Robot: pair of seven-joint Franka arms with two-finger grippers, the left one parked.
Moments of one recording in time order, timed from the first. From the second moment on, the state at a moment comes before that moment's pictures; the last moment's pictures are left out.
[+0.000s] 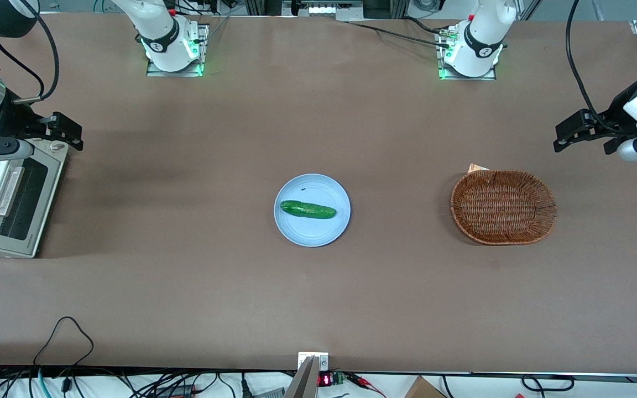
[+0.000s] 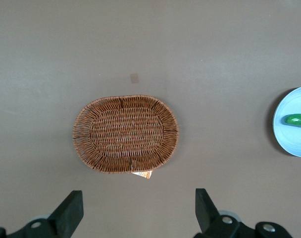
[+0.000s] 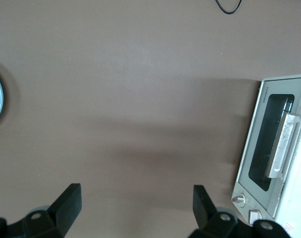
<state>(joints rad) -0.06 0.01 0.11 -1.69 -0.04 1.70 -0.08</state>
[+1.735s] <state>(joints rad) -0.06 0.01 0.10 -1.69 -0.02 1.68 -0.05</state>
